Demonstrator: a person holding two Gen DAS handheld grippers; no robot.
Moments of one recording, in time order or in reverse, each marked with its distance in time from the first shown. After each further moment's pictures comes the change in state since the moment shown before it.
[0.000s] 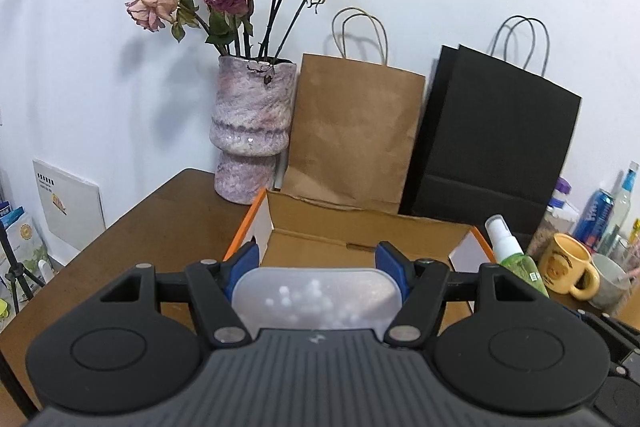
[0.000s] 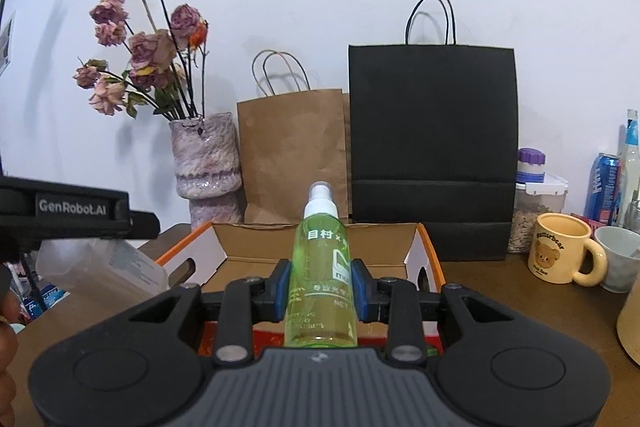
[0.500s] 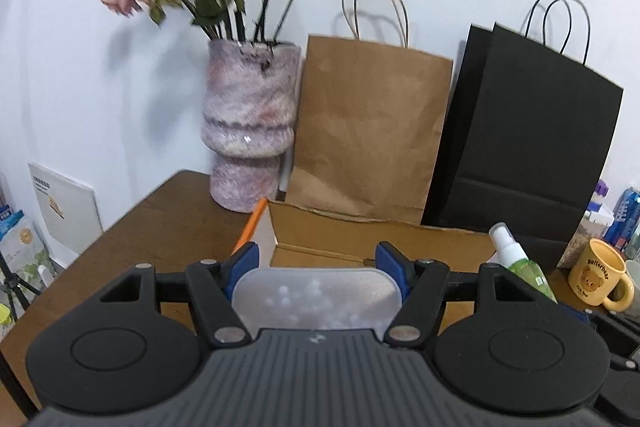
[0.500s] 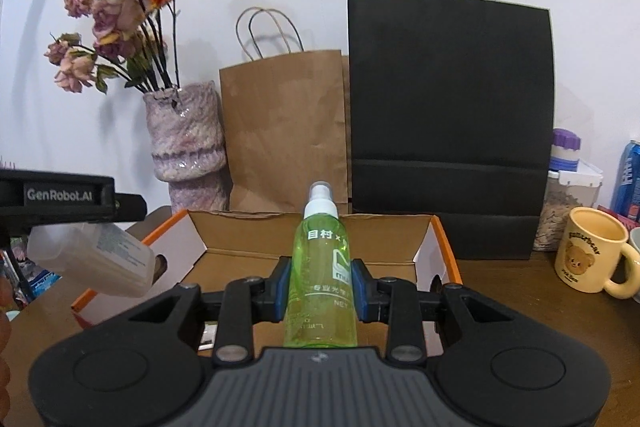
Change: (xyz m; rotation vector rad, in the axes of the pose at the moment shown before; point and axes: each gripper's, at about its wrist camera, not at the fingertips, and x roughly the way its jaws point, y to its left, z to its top) left arm 0.077 0.005 0.020 0.022 0.048 0.026; right arm 0.082 -0.015 0.016 -0.008 0.099 0.017
